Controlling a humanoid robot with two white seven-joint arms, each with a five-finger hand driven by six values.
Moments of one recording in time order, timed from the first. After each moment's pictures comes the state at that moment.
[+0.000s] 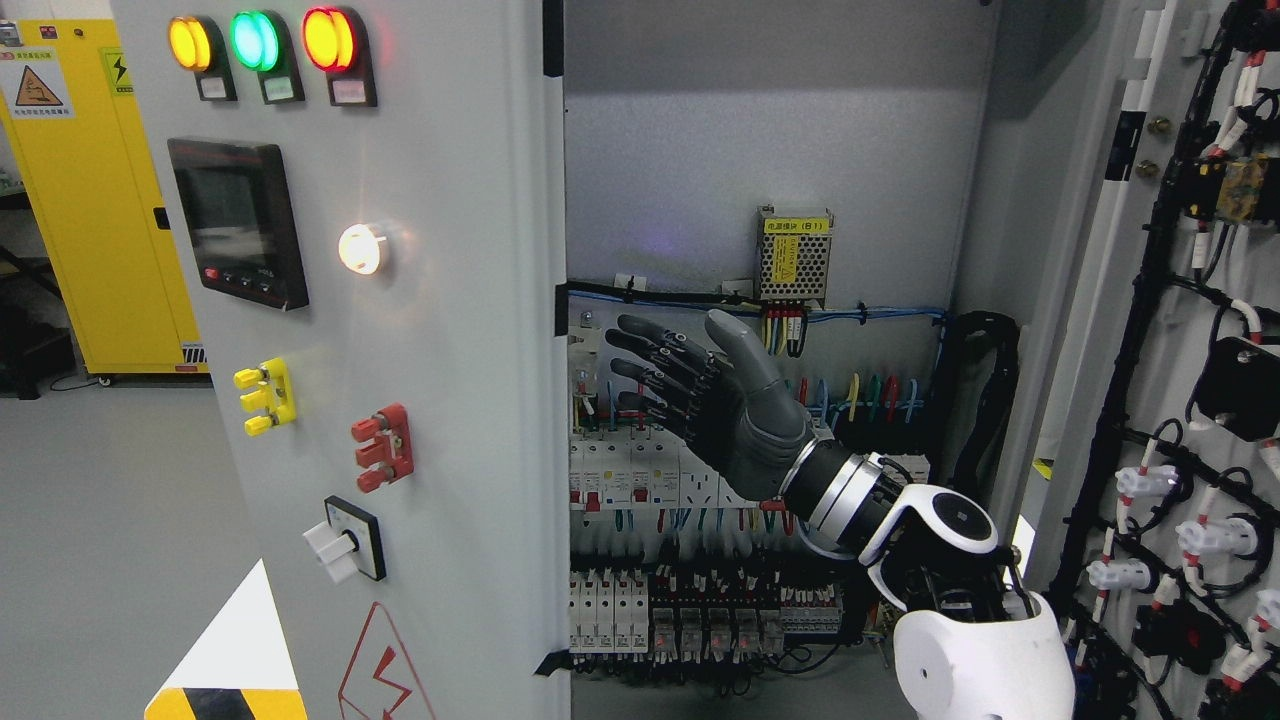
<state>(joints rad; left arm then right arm) -0.07 -0.03 -0.38 0.08 0.51 -0.21 -0.18 -0.86 0.08 0.02 -1.37 -0.34 0.44 0.72</state>
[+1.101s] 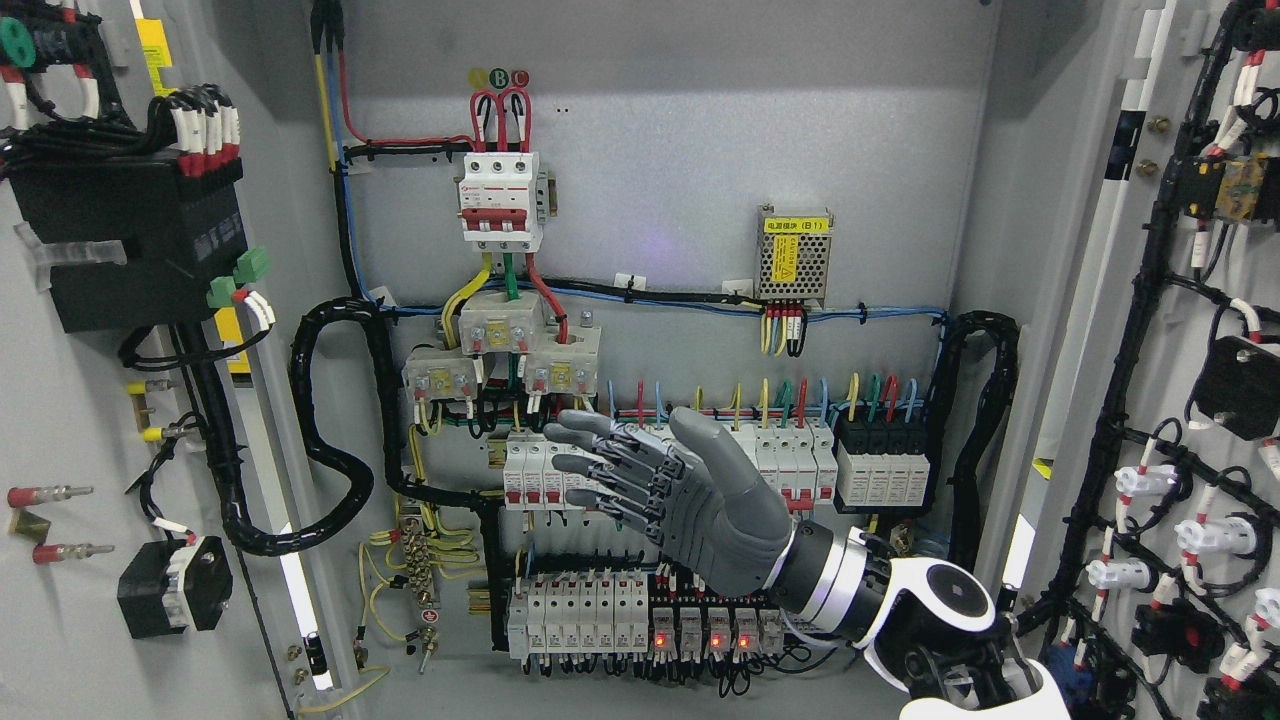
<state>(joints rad) -0.06 -0.04 -0.38 0.08 0.51 -0.21 -0.18 -0.70 0.00 0.19 -1.56 -0.47 0.45 0.80</state>
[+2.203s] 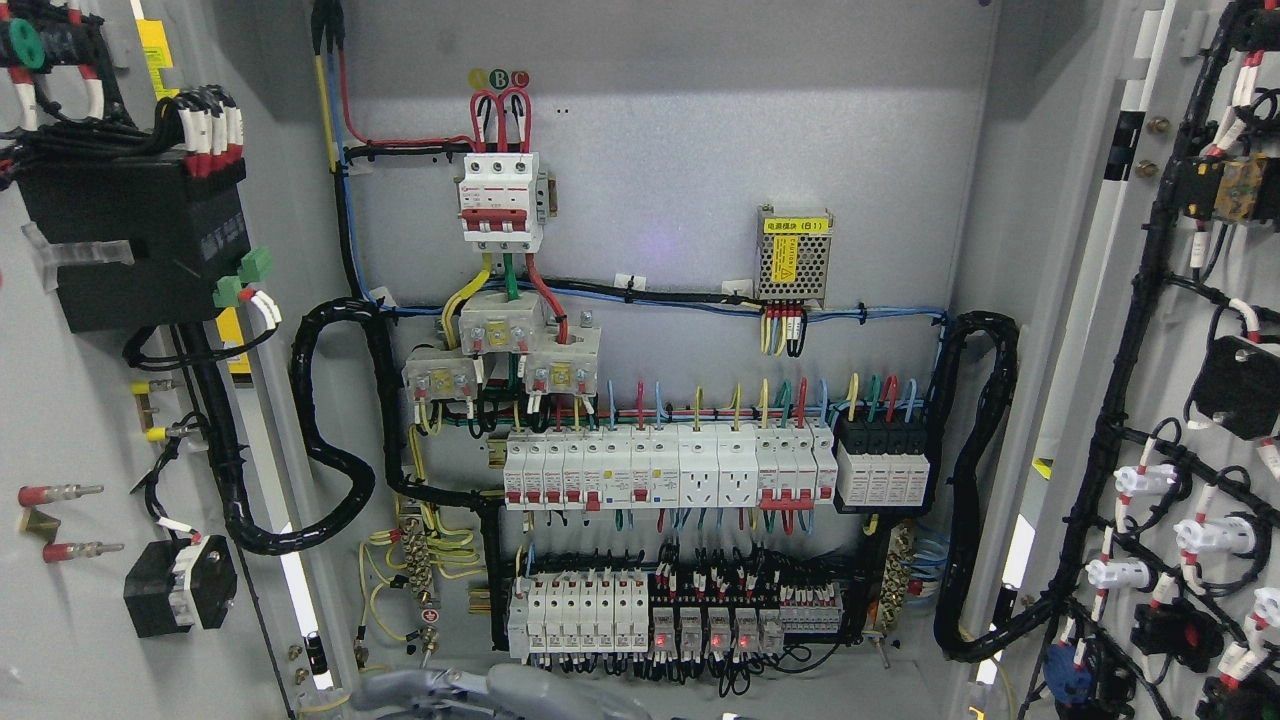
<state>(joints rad) -0.06 -0.04 -0.38 0.08 0.51 -0.21 -0.18 -0.49 0.03 0.51 -1.75 -0.45 0.45 0.78</state>
